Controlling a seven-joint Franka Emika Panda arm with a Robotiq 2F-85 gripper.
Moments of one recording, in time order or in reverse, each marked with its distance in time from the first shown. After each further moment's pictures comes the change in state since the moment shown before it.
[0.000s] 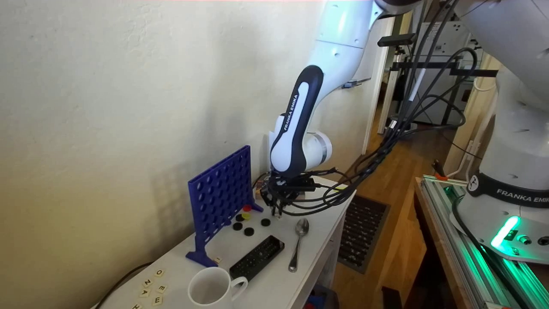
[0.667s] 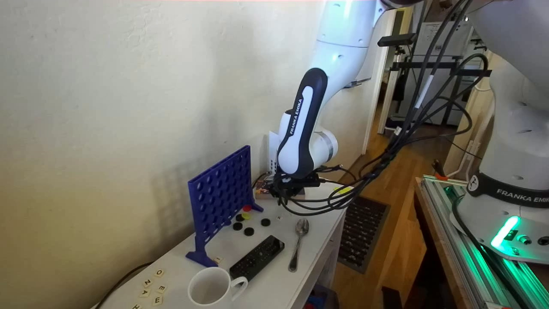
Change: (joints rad) arm 0.134 -0.014 -0.157 -0.051 0.000 0.059 0.041
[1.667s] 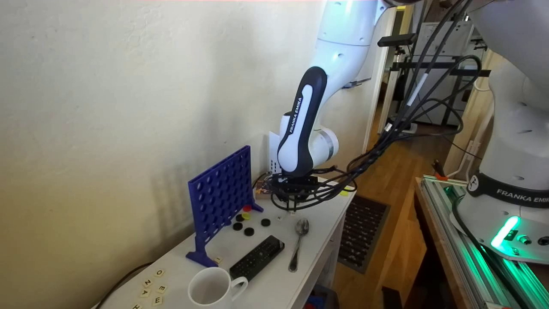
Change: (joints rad) arm 0.028 -0.008 -0.034 -0.004 0.036 -0.158 0.261
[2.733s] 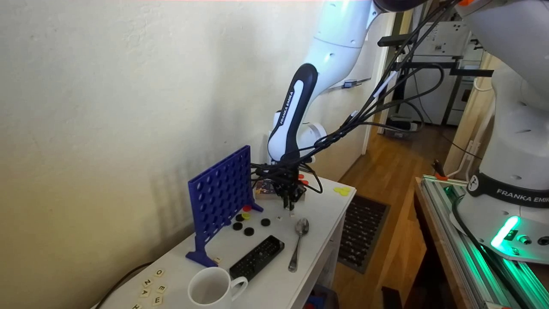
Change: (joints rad) arm -0.070 0.030 0.002 0.115 -0.004 -0.171 0.474
